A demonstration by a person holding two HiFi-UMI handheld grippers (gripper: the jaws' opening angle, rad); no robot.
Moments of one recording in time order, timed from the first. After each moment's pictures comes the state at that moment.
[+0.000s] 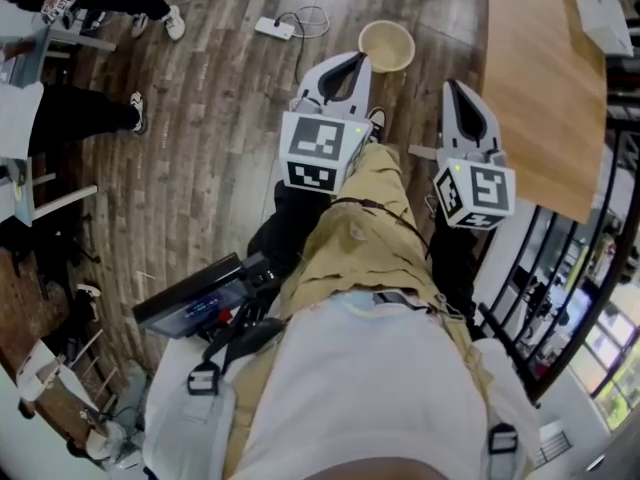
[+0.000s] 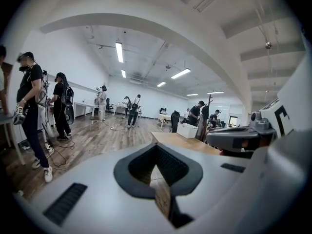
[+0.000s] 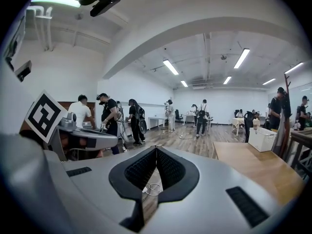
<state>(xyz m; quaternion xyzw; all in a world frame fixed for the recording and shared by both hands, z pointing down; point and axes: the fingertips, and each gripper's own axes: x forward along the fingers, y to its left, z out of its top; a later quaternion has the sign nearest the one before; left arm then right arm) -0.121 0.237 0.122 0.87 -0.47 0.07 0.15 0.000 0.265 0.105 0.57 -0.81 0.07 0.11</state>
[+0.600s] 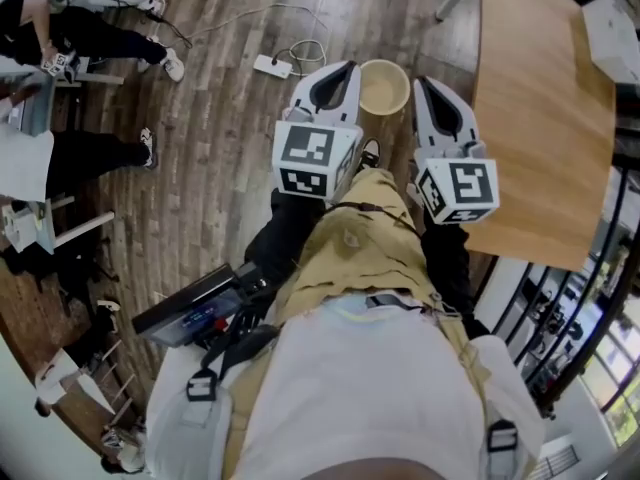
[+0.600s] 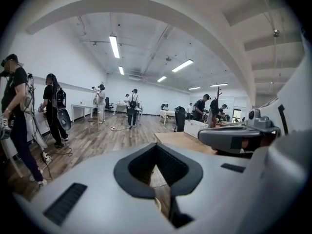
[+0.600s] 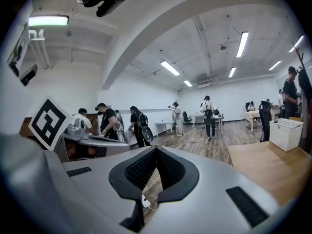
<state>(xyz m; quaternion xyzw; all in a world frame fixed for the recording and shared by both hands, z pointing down) -0.031 0.053 0.128 0.86 -0.47 0.10 0.14 0.058 0.074 0.110 0.53 -0.84 0.10 0.05</state>
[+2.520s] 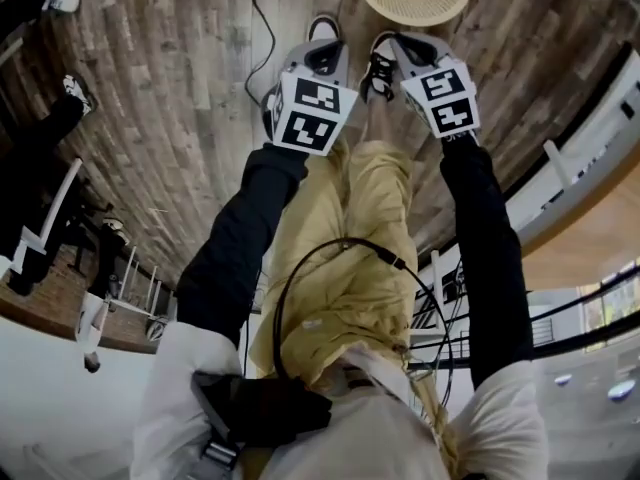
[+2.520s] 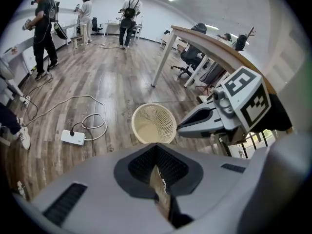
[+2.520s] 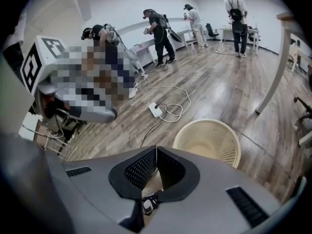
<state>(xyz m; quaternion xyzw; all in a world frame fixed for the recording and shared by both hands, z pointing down) -0.031 0.022 0.748 0.76 -0.33 0.42 0.37 0.049 0.016 0.788 0.29 -0.80 0.35 0.38</state>
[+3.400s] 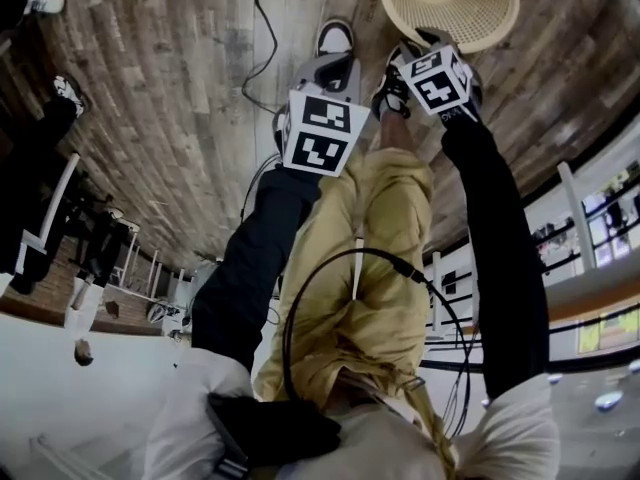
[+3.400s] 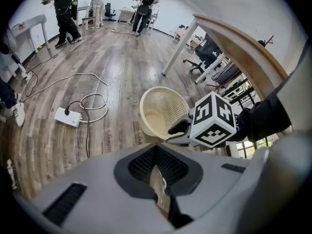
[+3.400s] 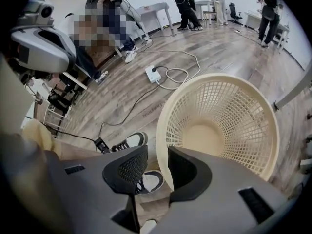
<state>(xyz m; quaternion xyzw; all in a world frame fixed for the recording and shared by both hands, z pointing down) -0.055 0.021 0.895 0.70 -0.35 0.44 0.44 0.034 0.032 1.029 0.20 -0.76 0.35 0.51</state>
